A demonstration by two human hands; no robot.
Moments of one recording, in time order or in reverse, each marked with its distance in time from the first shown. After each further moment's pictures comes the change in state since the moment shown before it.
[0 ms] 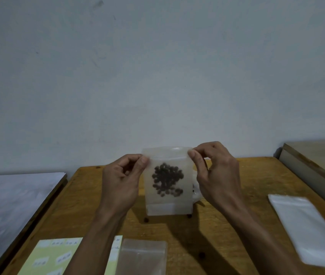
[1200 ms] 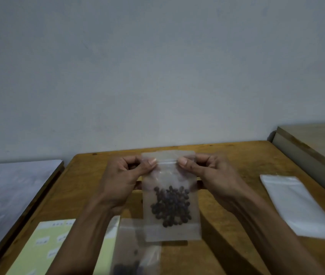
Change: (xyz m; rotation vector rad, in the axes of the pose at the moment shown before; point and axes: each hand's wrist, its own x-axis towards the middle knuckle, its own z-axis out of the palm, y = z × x) left_hand -0.024 0.011 0.000 -0.181 -0.304 -0.347; right_hand -0.026 0.001 -0.022 0.696 -0.510 0.600
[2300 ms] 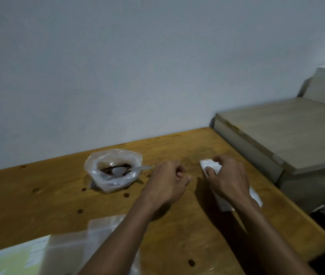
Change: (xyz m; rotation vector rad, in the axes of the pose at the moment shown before) left_hand 0.032 -0.069 0.193 0.891 -0.359 0.142; right_hand -0.040 0.070 -0.161 -0.957 0.732 0.219
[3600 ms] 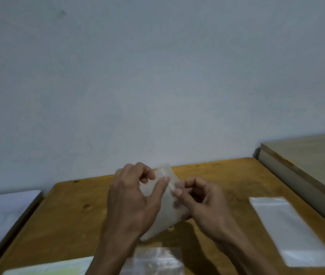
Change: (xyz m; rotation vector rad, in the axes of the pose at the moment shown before) left_hand -0.066 -0.042 -0.132 0.110 0.730 0.075; right_hand -0.058 -0.143 0.021 1.023 -0.492 -0.222
